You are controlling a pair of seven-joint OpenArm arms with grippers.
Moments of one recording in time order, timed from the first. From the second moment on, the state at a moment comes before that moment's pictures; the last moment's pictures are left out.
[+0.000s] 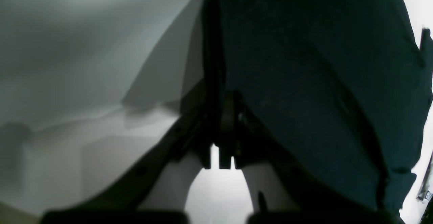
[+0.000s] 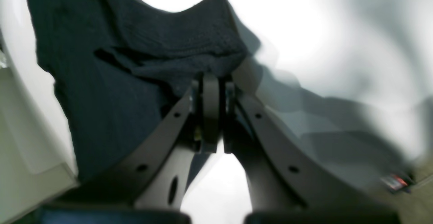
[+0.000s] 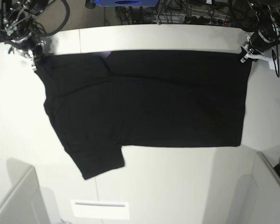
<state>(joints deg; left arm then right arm) 28.3 -14.2 -41.4 94.7 -57.6 -5.5 57.5 -18.3 -2.2 48.5 95.0 48.8 -5.0 -58.6</state>
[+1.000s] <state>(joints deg) 37.1 -14.4 -41.4 100.2 -57.6 -5.6 57.3 -28.1 -5.2 48.3 103.4 49.0 -5.0 -58.4</state>
